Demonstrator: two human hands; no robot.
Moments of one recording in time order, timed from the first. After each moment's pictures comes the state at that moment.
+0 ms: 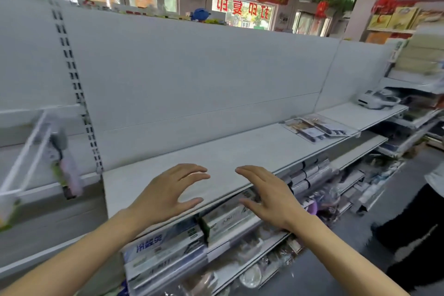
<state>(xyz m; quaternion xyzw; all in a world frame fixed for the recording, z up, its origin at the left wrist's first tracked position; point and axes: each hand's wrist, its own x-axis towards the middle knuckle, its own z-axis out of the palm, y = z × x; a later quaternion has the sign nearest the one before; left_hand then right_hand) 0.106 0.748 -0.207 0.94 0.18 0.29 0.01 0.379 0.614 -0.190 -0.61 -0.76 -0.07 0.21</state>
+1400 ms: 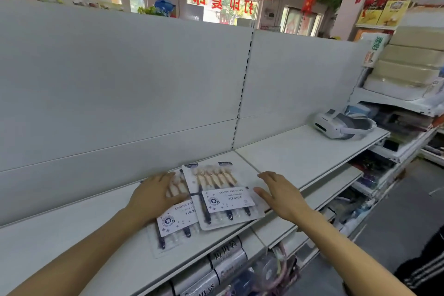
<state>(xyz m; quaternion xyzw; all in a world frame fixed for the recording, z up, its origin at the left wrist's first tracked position) 0.819 0.982 -0.250 0.86 0.48 0.13 0.11 1.141 0.823 -0.210 -0.77 -0.63 0.03 0.08</state>
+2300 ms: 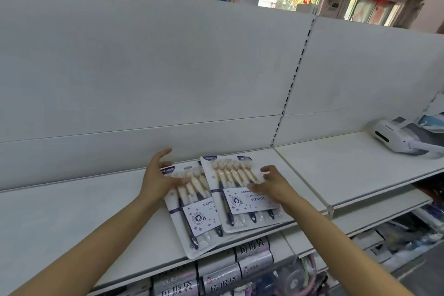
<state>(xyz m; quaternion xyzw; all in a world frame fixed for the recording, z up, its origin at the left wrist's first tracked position) 0.774 0.948 -0.236 0.51 0.52 0.48 0.48 1.073 0.899 -0.224 -0.73 -0.47 0.39 0.31</state>
